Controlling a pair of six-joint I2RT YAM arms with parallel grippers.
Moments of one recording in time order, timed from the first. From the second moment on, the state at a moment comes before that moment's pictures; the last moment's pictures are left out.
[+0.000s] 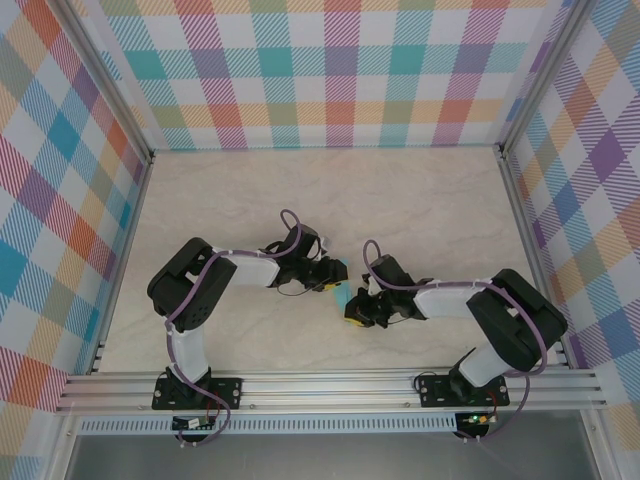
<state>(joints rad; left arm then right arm) -0.67 1.89 0.92 0.12 0.56 -0.94 0.70 1.53 0.50 0.02 -0.56 1.05</state>
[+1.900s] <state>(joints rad) -0.67 1.89 0.92 0.12 0.56 -0.93 0.71 1.47 0.55 0.00 -0.49 1.07</state>
